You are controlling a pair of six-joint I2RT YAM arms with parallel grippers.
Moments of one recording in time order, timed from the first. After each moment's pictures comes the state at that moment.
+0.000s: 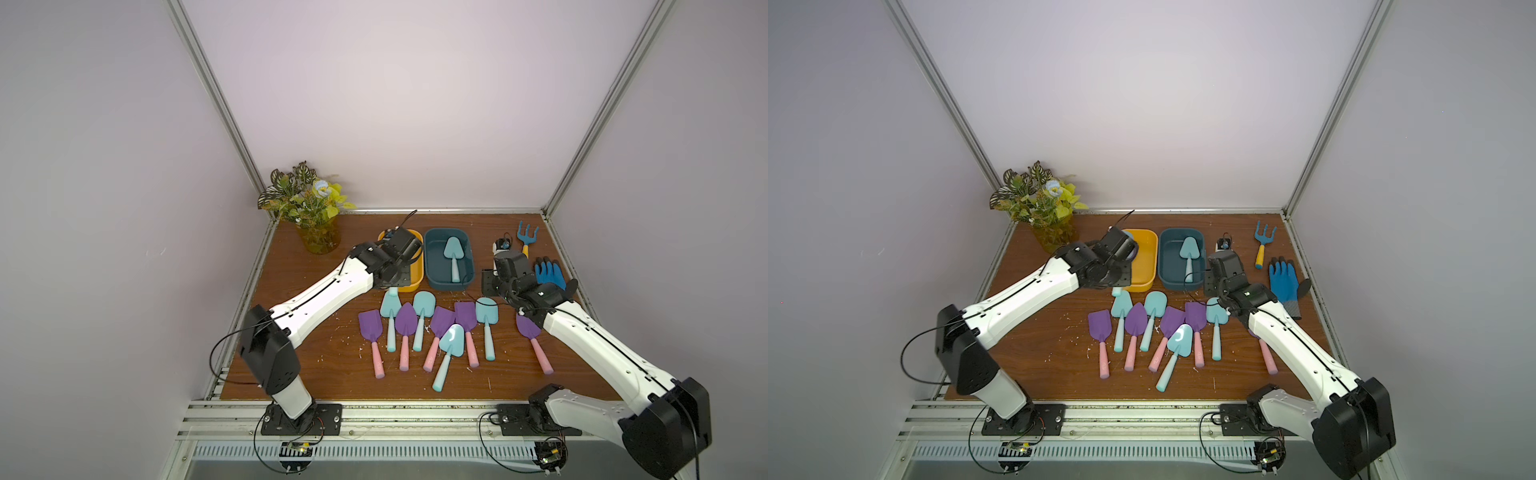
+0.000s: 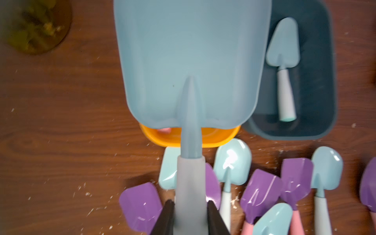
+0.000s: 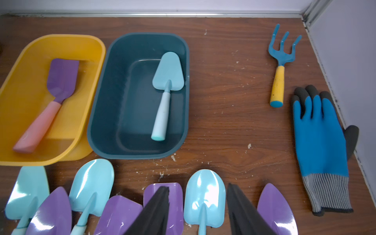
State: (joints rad) left arm -0.77 1.71 1.63 -0.96 -0.26 -0.66; right arm 0.45 1.16 0.93 -0.53 0.39 0.32
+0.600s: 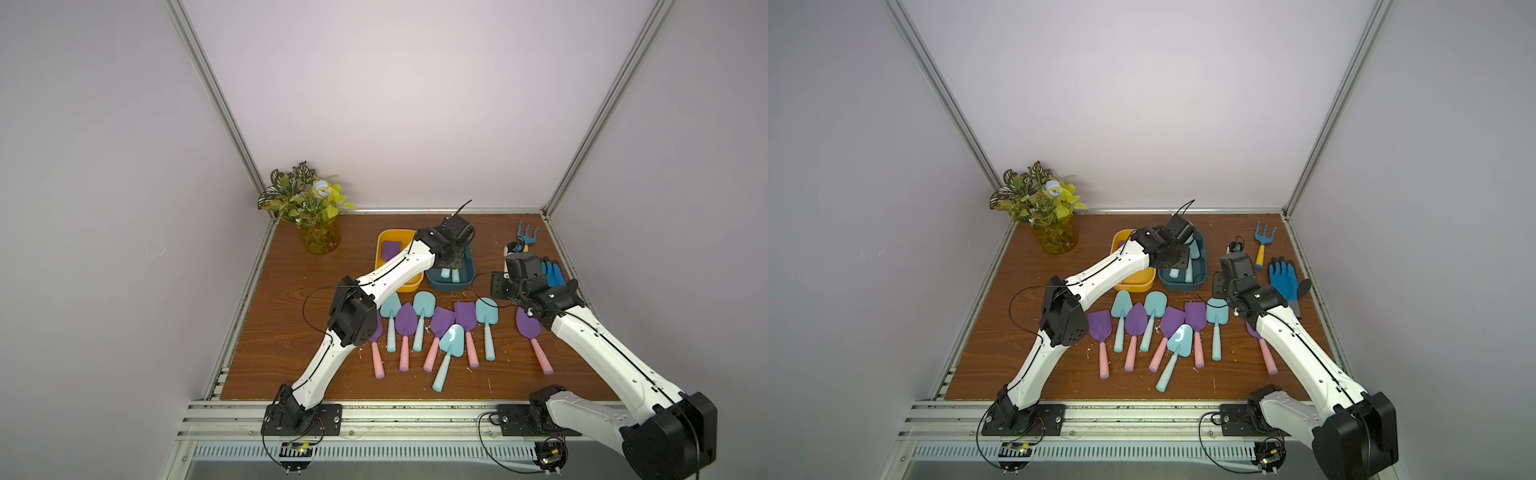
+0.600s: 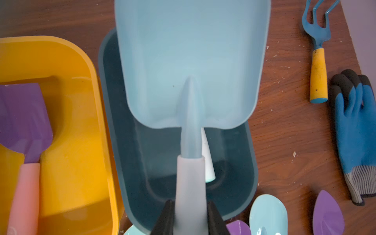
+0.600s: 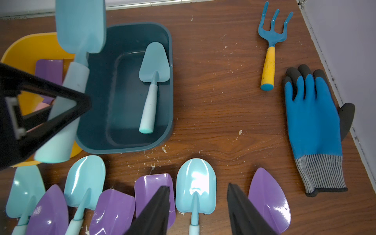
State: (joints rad) left arm -0.83 2.36 2.34 -0.96 -0.17 -0.58; right arm 0.39 1.11 0.91 -0.58 0.32 0.35
